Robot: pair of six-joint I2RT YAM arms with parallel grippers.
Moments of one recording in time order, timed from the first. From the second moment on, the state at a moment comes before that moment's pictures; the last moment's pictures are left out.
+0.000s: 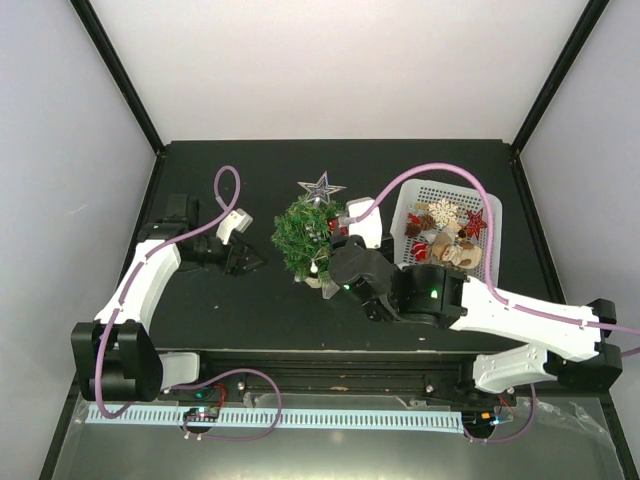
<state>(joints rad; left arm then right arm) 0.02 1.26 0.95 -0.89 0.89 0.49 1.35 1.28 1.38 -0.63 1.00 0.43</state>
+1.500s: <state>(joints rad) 0.05 1.34 0.95 -0.92 0.93 0.52 0.20 1.34 0.84 -0.70 -0.07 0.55</state>
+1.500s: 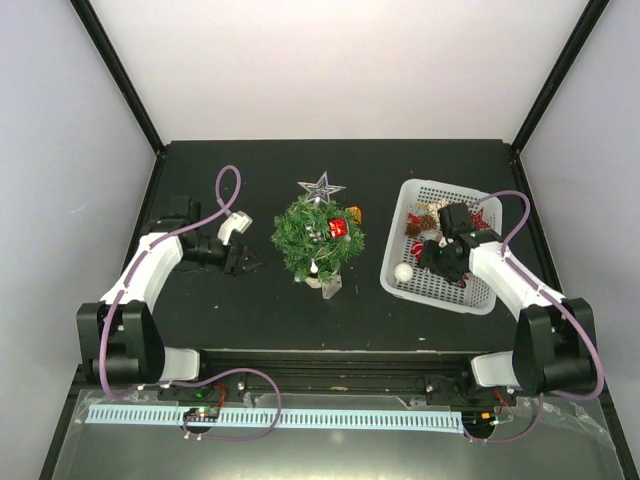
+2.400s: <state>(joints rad) 0.08 1.33 0.95 -0.92 0.94 0.53 0.20 1.70 1.00 -0.58 -0.04 0.56</state>
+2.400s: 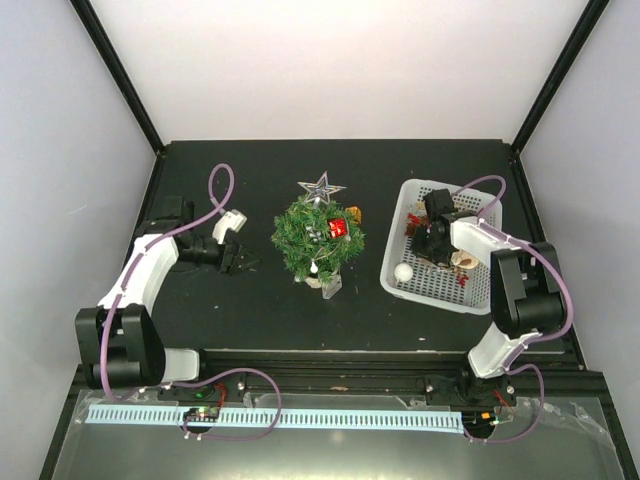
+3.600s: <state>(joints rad) -0.47 1.20 1.39 -1.36 0.99 0.61 1.27 0.69 0.87 -0.75 0.00 0.67</state>
